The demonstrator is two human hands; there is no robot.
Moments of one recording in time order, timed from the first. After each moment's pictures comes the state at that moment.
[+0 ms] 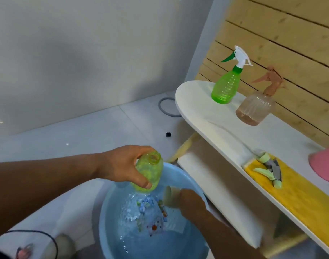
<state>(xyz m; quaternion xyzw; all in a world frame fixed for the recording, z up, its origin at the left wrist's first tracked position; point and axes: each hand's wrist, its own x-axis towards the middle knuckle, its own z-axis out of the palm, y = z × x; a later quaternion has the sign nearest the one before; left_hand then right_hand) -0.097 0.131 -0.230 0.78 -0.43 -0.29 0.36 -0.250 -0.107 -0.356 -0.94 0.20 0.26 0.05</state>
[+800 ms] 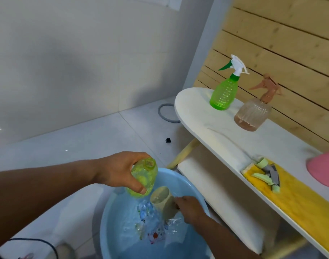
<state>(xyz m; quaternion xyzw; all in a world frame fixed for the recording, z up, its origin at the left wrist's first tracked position) -0.088 0.142 -0.232 0.79 -0.42 -0.30 0.34 -0.248 -0.101 -0.359 -0.81 0.39 0.13 0.43</state>
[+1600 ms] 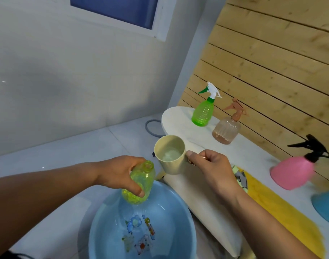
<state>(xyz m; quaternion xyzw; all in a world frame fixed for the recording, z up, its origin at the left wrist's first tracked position) -0.099 0.135 -0.198 0.78 -0.44 -0.29 0.35 -0.263 -0.086 -0.115 -0.83 0.25 -0.19 0.47</state>
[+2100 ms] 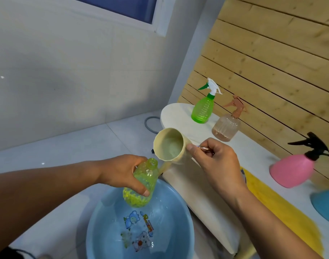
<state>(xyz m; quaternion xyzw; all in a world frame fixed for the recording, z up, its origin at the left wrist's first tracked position) -0.108 0.124 -0.198 0.76 -0.44 -0.32 0.36 -0.269 -0.085 -0.100 -0.88 0.20 -0.24 0.34</state>
